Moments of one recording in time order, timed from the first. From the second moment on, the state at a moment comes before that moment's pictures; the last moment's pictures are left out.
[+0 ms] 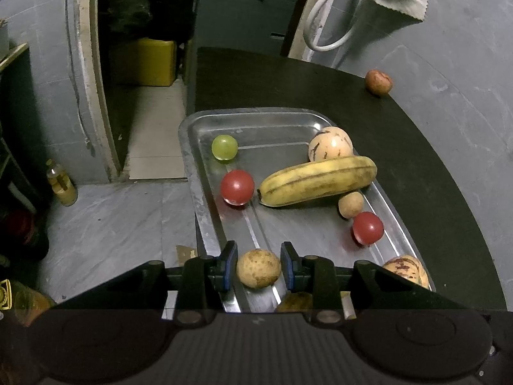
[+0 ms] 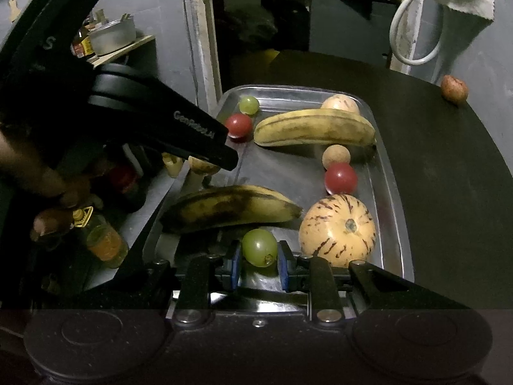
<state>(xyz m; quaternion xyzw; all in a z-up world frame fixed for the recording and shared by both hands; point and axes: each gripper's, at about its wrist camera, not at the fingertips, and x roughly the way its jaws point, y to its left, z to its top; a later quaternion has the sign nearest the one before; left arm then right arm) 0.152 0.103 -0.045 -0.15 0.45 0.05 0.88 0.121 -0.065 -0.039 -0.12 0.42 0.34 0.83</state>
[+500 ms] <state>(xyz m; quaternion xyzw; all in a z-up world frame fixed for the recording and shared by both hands) 0.150 0.102 -0.048 -0.15 0.45 0.04 0.88 0.121 -0.067 -0.042 -0.12 0.43 0.32 0.84</state>
